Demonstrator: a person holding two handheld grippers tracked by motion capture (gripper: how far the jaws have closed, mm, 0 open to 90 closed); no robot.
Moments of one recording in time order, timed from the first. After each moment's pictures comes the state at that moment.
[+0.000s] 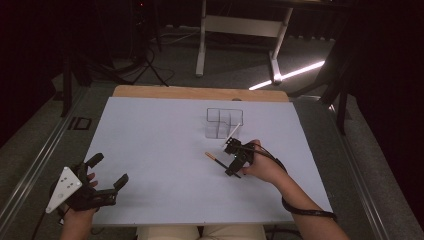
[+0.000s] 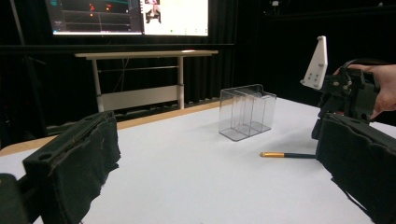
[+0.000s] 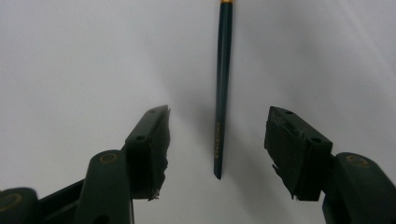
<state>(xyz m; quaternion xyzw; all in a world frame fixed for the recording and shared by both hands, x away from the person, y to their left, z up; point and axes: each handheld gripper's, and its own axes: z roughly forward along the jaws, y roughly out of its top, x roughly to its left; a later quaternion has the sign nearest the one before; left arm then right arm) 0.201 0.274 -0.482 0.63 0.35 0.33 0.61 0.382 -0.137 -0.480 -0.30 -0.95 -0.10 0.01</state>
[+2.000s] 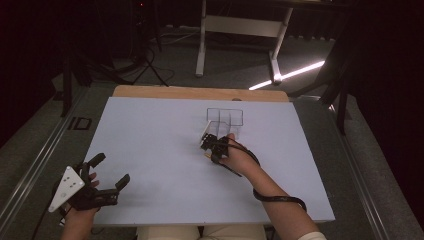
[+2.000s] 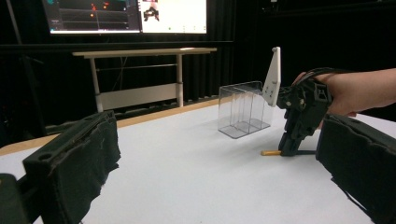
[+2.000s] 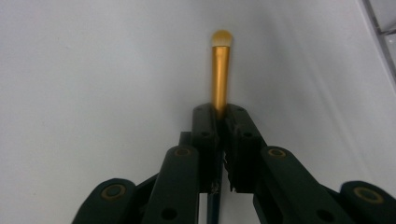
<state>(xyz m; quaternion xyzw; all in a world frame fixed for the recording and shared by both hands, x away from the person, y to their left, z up) 0.202 0.272 -0.484 0.64 0.34 0.32 0.61 0.409 -0.068 -0.505 -0.26 -0.96 -0.04 -0.06</state>
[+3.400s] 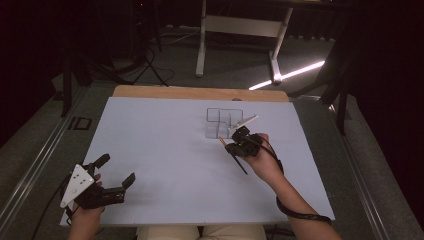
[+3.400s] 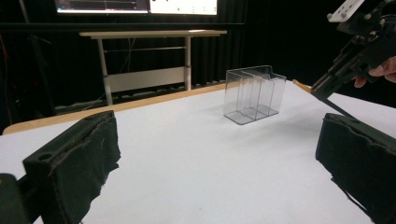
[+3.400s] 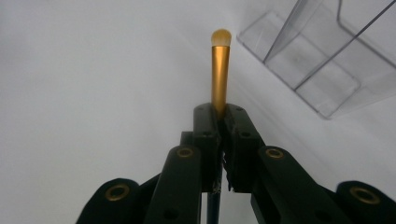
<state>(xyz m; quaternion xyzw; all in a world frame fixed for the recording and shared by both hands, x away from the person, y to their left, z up) 0.207 0.258 -0.486 0.65 0.38 0.32 0.58 0.380 -0.152 -0.443 -0.33 -0.90 -0.28 -0.09</state>
